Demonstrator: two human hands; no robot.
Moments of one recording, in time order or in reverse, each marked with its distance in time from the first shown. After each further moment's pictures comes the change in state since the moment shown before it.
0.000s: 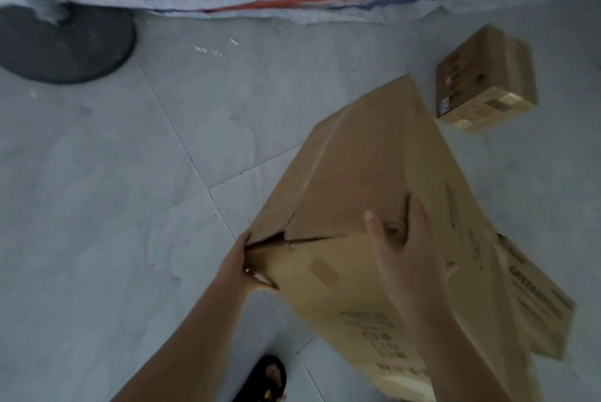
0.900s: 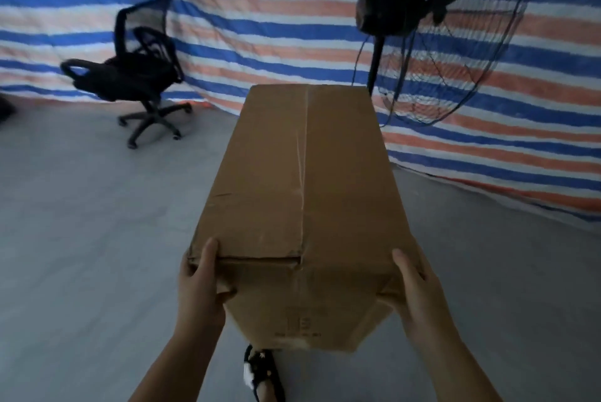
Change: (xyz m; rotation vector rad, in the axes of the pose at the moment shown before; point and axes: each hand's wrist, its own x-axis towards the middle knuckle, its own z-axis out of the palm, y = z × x) left_hand -0.538 -0.136 -0.247 -0.622 0.481 1.055; right_hand -0.276 -0.105 -0.156 0.838 -0.809 -0.217
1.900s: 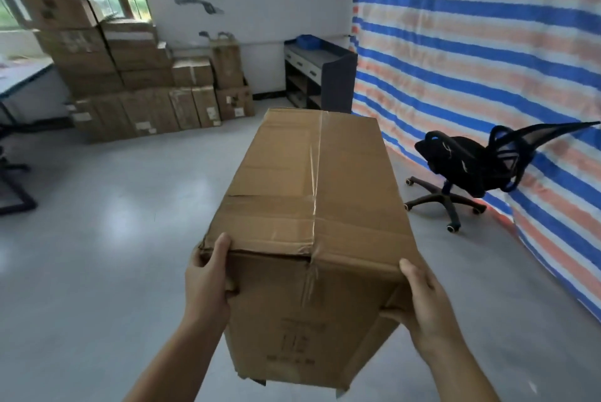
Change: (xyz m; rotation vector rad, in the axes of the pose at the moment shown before) left_hand 0.161 0.237 -0.539 -0.492 0.754 0.423; right_hand -0.243 0.114 0.640 -0.387 -0.942 -0.073
